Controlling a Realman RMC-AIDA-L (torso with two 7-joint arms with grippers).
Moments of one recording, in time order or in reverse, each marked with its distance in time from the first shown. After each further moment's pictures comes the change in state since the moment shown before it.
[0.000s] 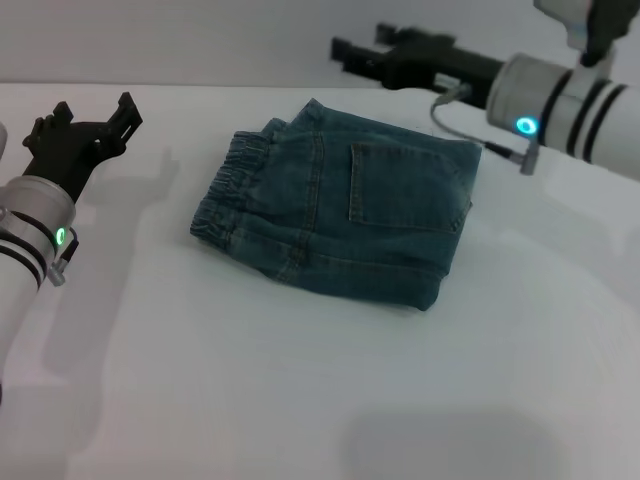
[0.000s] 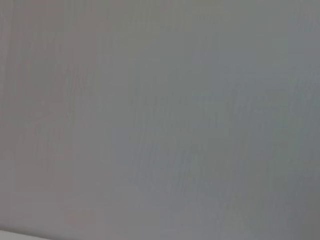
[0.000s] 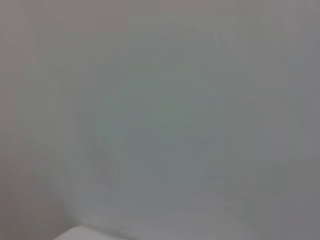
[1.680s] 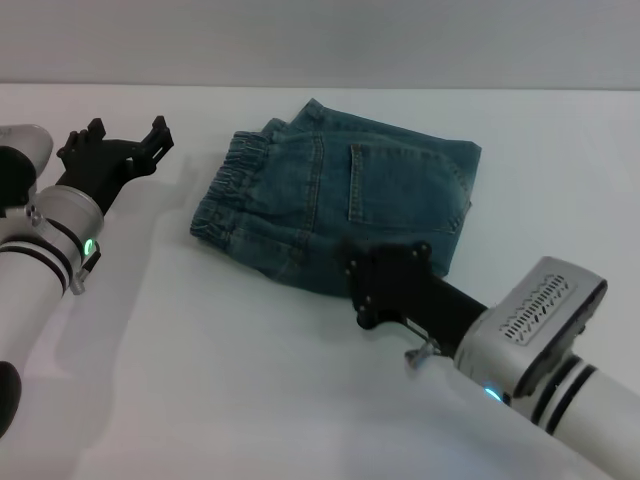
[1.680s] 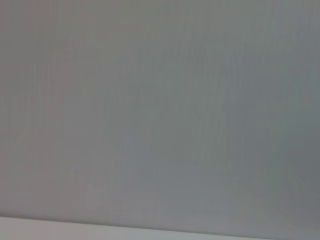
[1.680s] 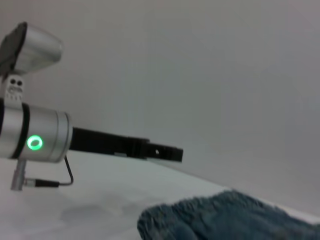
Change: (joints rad) left arm -0.086 -0.011 0.066 -0.129 0.000 -0.001 -0.012; right arm -0.237 -0.003 0.750 0.719 -0.405 -0.163 -1.212
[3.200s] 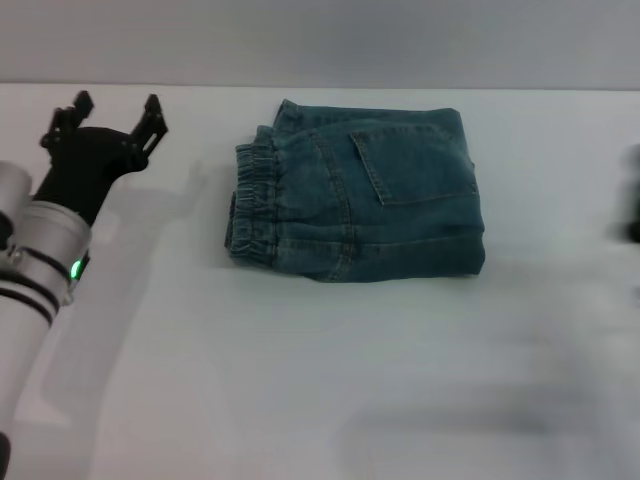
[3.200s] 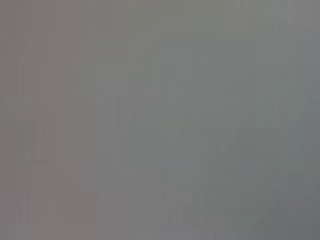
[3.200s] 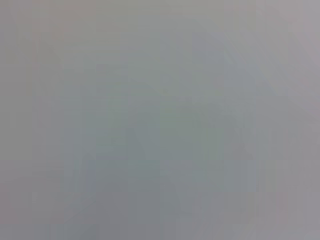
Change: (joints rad) left arm 0.073 -0.002 0.140 -0.029 -0.001 0.337 0.007; right arm -0.317 -0.007 0.396 -0.119 0.093 -0.430 -0.109
